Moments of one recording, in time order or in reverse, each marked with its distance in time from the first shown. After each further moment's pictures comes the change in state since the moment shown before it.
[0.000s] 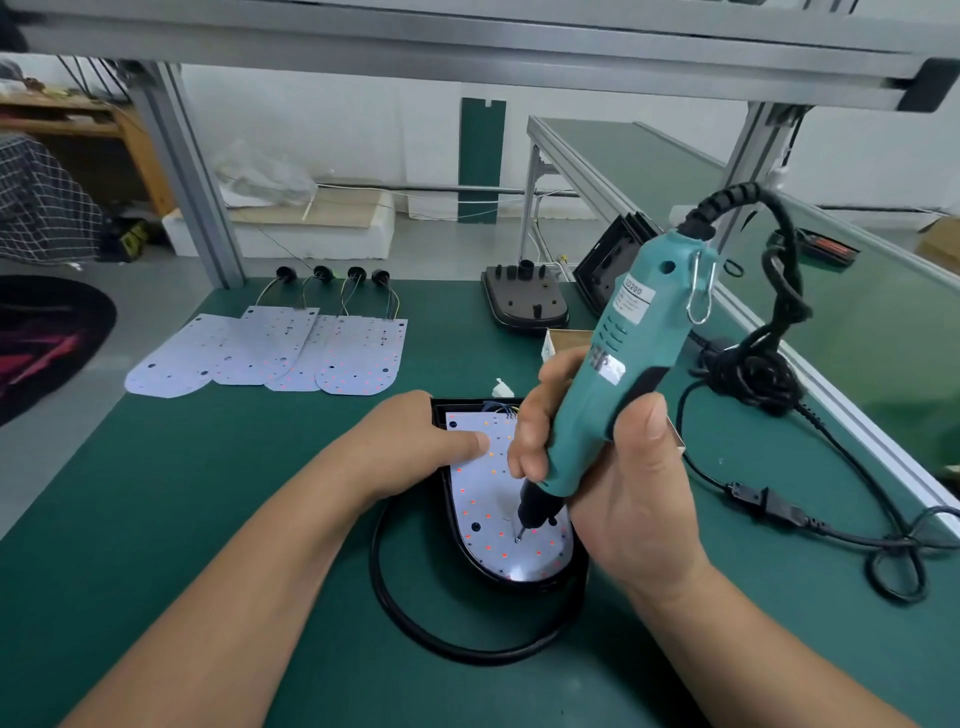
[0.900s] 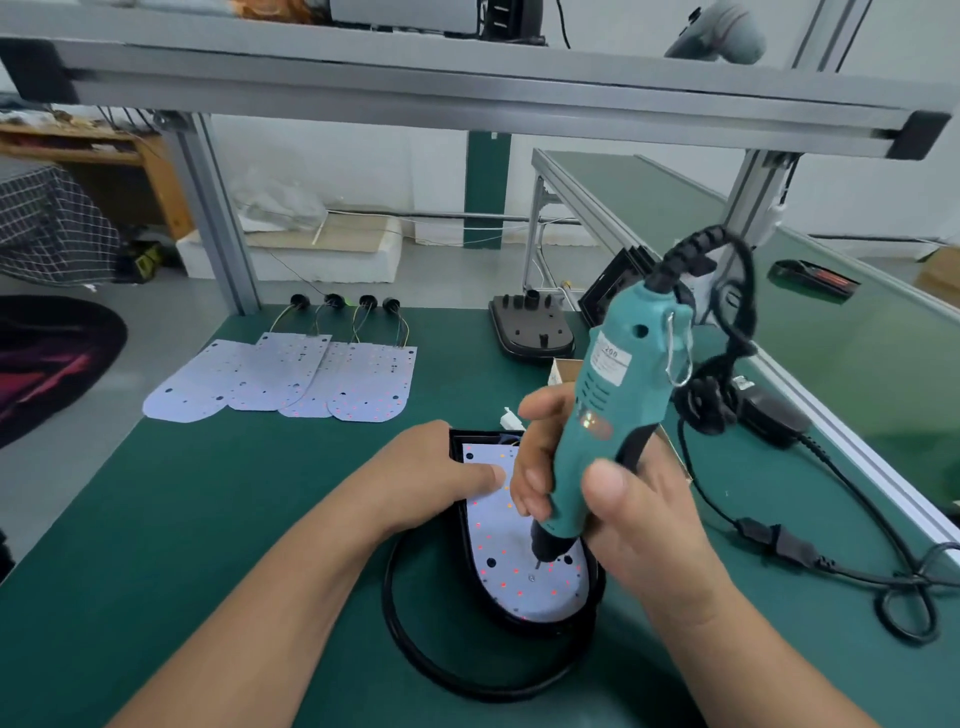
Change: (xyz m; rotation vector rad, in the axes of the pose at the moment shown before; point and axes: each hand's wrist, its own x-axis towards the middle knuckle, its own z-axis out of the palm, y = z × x) left_hand -0.001 0.004 0.004 0.014 -0.027 0.060; right_hand 0.006 -0.008 -0.007 -0.134 -0.170 0.022
